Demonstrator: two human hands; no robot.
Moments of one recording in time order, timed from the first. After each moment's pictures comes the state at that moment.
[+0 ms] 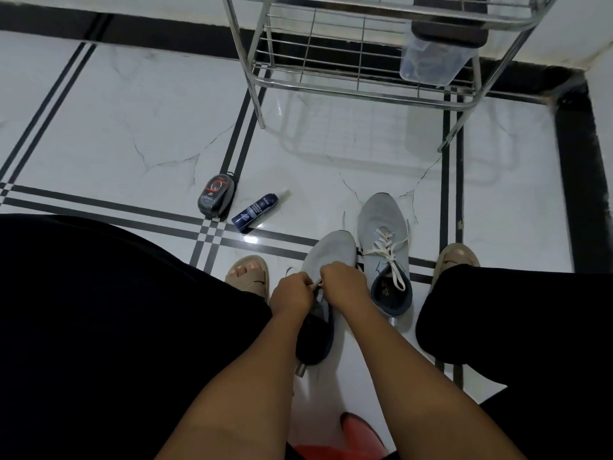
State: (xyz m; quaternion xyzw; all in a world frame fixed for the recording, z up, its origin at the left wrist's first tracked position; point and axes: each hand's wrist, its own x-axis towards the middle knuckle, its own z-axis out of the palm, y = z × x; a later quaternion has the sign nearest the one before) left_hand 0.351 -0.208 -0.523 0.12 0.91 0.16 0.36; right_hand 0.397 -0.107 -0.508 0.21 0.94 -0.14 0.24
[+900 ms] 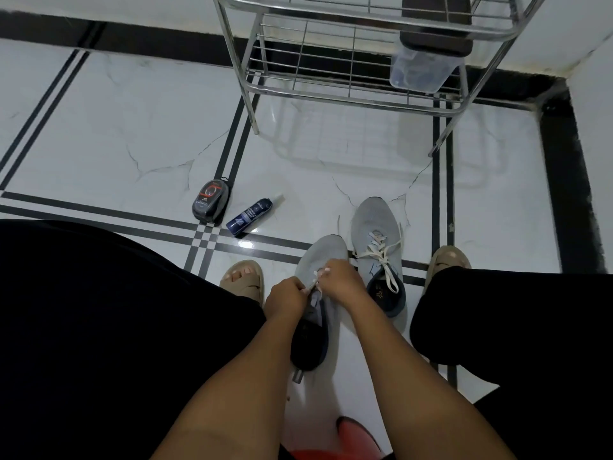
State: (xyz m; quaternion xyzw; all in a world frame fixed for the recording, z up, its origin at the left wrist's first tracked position) left_hand 0.349 -0.210 -0.530 0.07 0.90 0.19 0.38; right_hand 0.392 -0.093 -0.513 0.36 0.84 -0.33 0.24
